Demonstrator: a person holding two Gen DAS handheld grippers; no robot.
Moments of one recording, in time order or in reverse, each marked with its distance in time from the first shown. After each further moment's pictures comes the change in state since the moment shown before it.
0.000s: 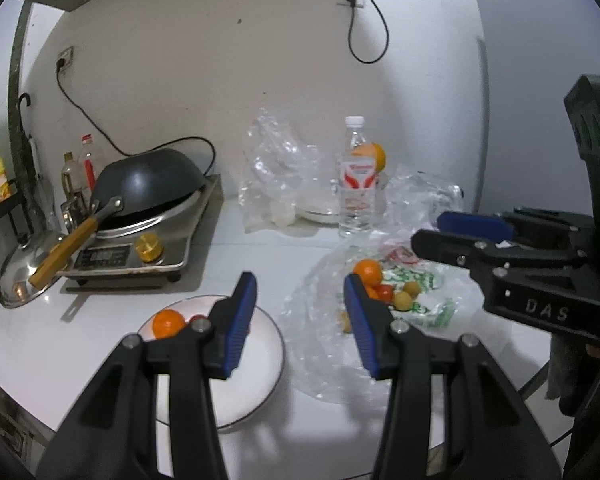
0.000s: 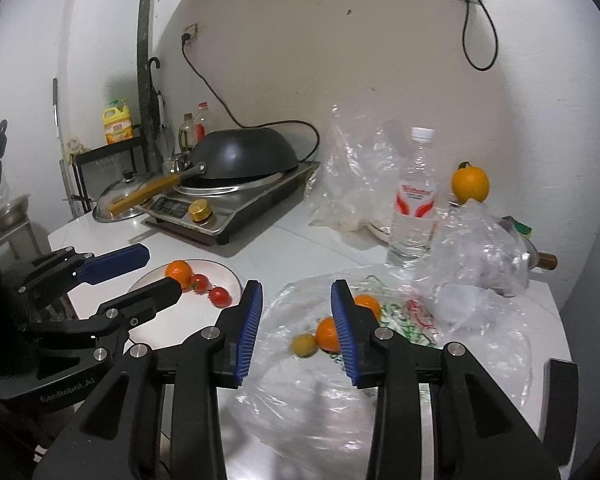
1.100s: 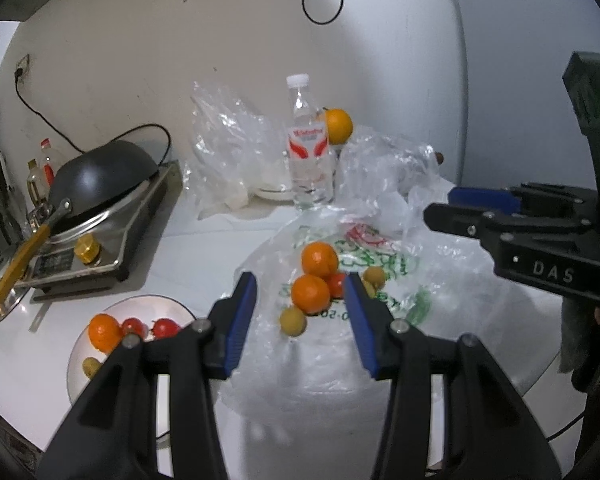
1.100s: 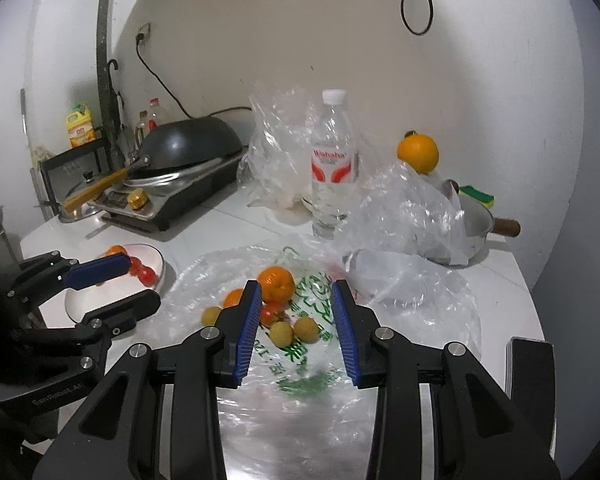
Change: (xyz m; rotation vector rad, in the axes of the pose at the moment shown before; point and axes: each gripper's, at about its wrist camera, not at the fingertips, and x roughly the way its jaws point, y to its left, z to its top) left arm 0.060 -0.062 -0.003 0.079 0.096 -0.043; right arm 0.011 -0.084 -0.031 0.074 0.053 -0.077
